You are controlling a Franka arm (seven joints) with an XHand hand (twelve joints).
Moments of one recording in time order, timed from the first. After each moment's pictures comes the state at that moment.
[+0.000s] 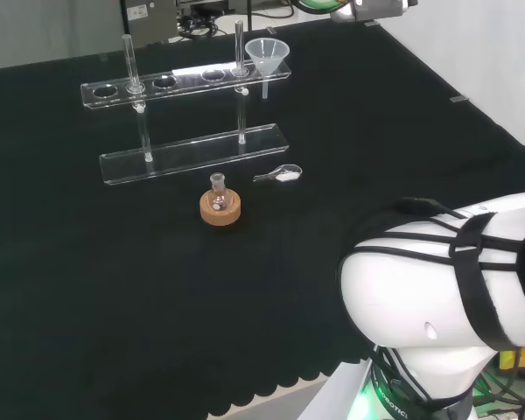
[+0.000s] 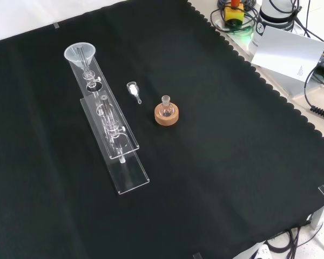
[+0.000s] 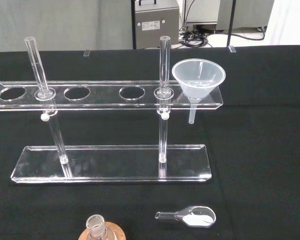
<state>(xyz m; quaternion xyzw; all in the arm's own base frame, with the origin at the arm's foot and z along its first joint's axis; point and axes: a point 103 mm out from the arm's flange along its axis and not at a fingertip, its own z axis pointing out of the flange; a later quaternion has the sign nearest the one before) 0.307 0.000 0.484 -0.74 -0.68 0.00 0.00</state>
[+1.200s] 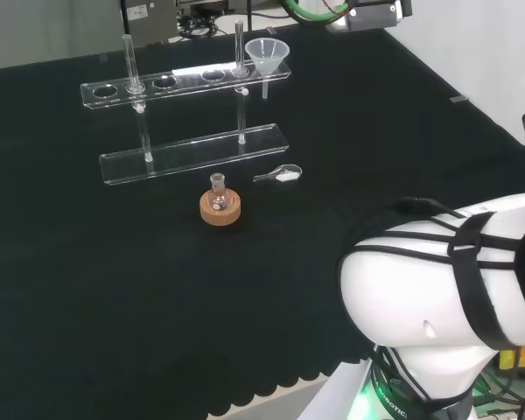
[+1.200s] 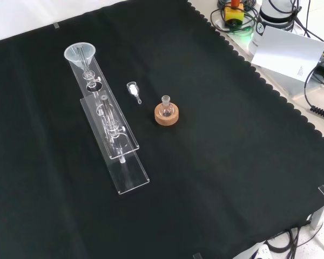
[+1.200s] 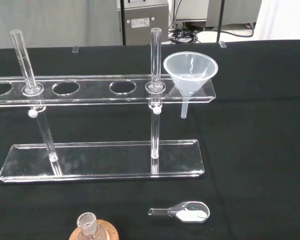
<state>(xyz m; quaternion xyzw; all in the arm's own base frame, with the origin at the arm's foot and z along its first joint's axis) 0.312 -0.001 0.469 -0.75 -0.66 0.01 0.00</state>
